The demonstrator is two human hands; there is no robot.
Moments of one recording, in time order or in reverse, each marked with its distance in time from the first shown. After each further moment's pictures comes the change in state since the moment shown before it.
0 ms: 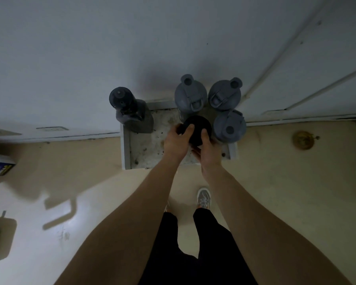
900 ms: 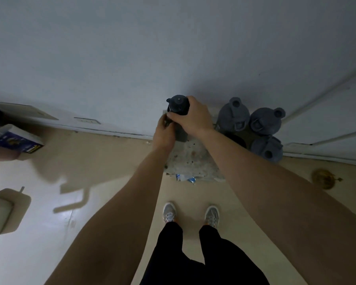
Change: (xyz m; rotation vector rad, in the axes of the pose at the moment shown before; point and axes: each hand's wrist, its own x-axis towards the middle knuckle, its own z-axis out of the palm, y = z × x) left_hand 0.025 0.010 -0.144 -0.210 0.163 -0.016; right_hand -0.045 -0.066 0.170 -1.084 -0.434 -0.708
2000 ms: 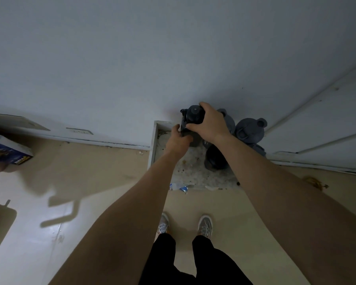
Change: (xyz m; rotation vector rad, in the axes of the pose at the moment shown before) left_hand -0.012 0.016 0.053 0.119 -0.189 0.003; right_hand -0.005 0.026 -0.067 -0.115 0.002 -0.007
